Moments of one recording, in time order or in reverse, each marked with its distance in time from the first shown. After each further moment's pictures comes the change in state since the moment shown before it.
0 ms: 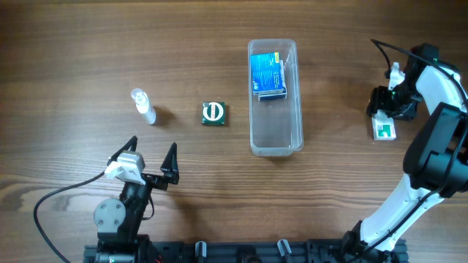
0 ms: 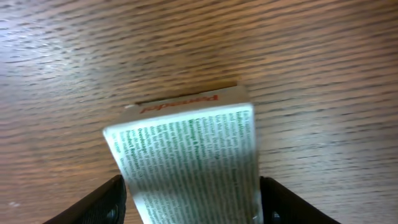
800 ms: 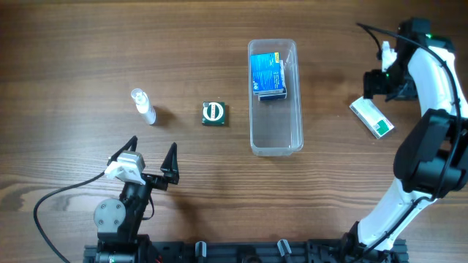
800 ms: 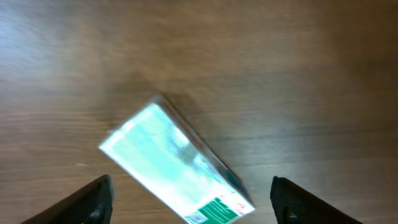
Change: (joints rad) left arm 0.000 0.000 0.000 0.000 0.000 0.000; right arm 0.108 -0.039 0.173 -0.179 0.135 -0.059
